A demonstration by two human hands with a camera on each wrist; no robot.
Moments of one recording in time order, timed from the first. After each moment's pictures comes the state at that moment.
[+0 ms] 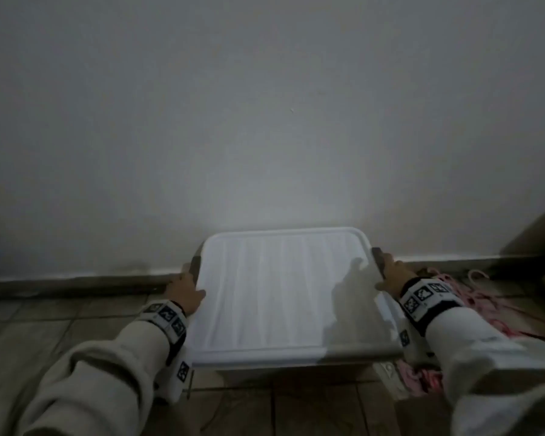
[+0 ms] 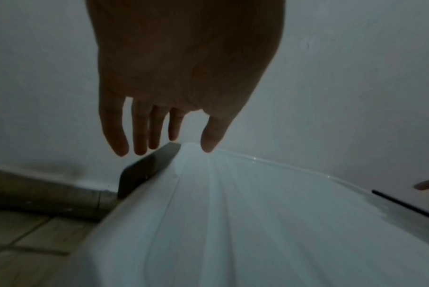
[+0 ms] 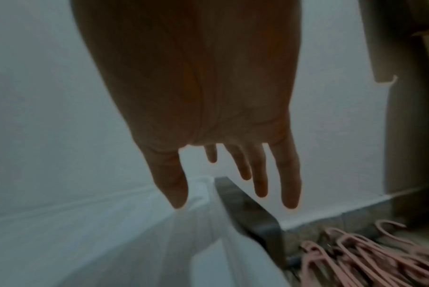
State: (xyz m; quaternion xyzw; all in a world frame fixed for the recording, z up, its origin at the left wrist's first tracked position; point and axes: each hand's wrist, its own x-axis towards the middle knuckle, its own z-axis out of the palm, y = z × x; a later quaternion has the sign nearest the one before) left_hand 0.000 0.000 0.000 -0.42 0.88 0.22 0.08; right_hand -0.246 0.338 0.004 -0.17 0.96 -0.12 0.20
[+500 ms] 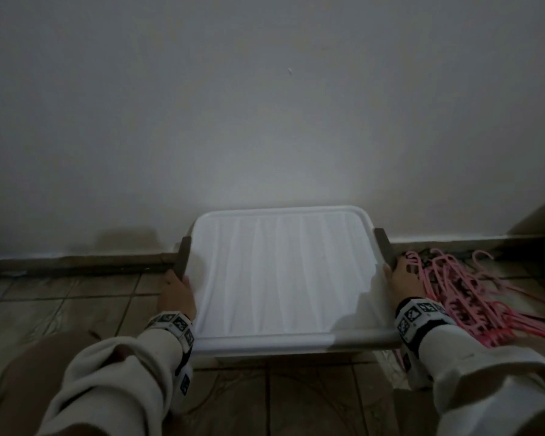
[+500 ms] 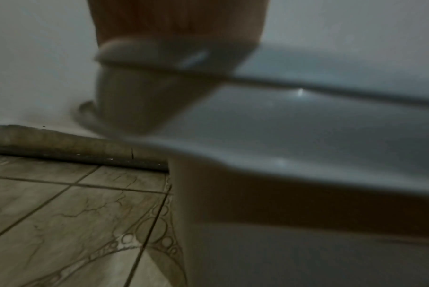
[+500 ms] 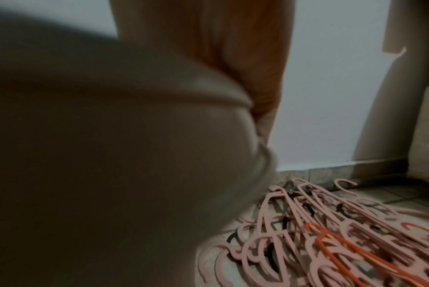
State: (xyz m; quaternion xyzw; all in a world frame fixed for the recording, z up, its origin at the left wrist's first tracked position) left_hand 0.002 0.025 -0.051 -0.54 0.78 0.28 -0.10; right_hand -0.227 0.348 -0.042 -0.02 0.94 -0.30 0.15
